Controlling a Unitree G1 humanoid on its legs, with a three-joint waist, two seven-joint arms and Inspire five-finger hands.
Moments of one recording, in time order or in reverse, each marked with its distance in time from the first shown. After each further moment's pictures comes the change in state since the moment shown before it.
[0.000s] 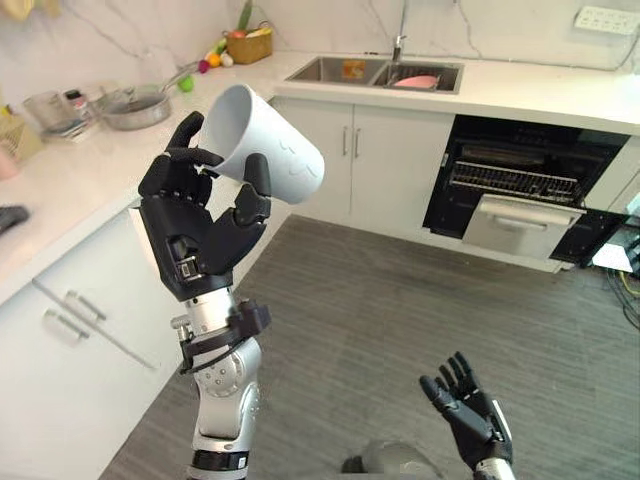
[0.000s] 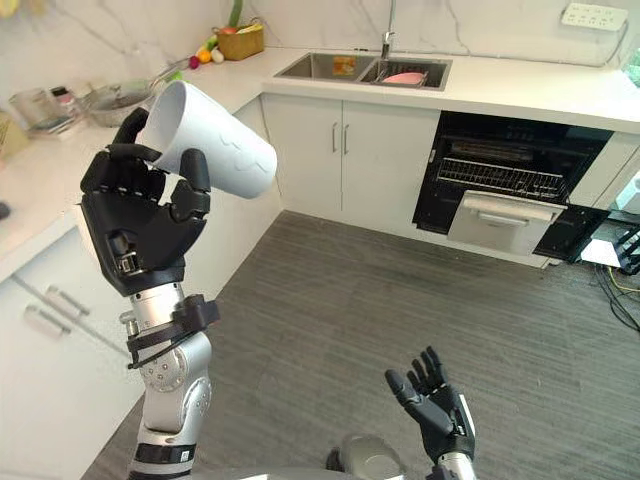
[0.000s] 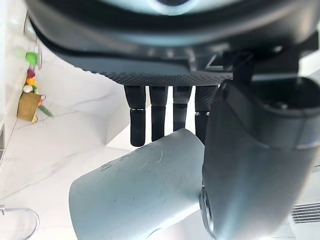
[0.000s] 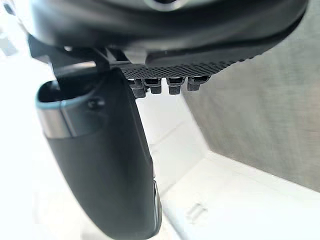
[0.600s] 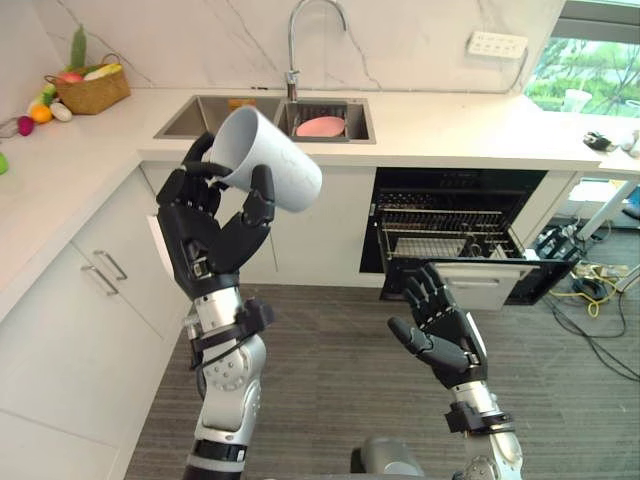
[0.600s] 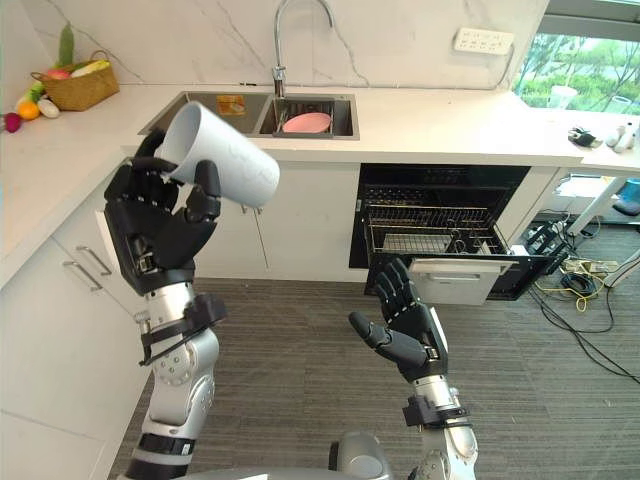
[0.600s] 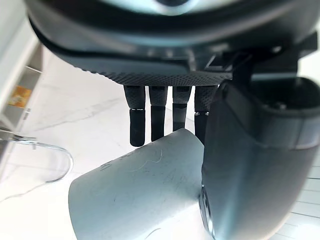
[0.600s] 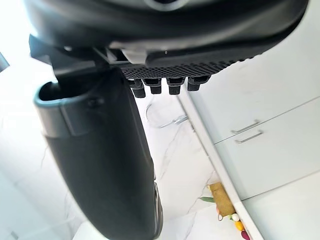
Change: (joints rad) left arm -0.139 0.071 -0.064 0.131 0.023 -0.019 0.135; right arm -0.112 0.024 0.156 -0.341 -0.032 -0.007 -0.018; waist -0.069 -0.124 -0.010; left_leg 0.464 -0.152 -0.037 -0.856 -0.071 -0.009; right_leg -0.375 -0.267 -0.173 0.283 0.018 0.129
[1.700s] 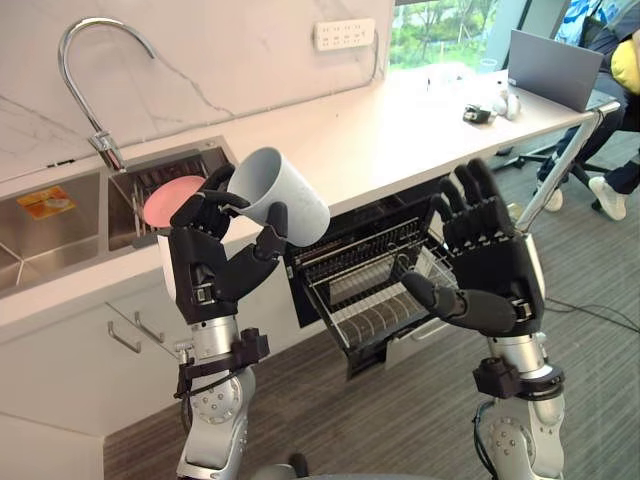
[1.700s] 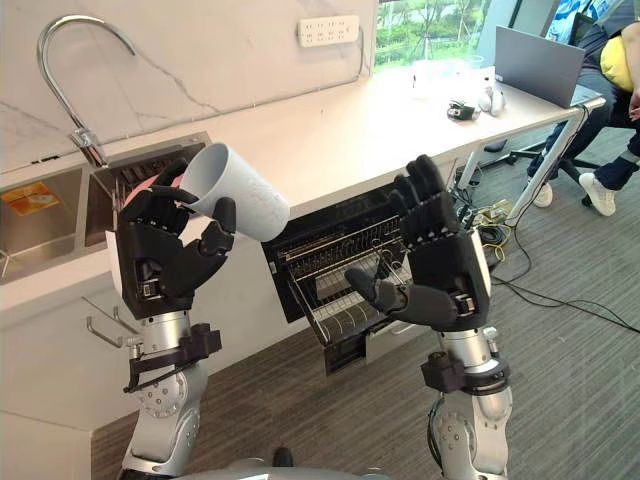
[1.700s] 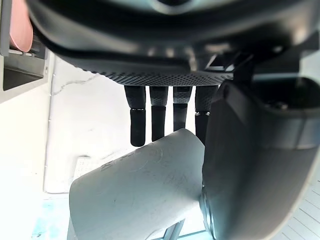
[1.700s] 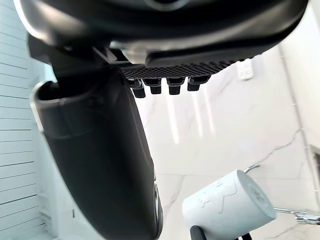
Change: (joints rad) left arm 0.254 0.052 -0.035 -0.098 -0.002 0.015 -0.119; right arm -0.067 -0.086 0.007 -0.444 0.012 -0.004 -0.075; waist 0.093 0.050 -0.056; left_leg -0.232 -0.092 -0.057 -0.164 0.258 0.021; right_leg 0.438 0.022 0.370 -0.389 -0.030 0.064
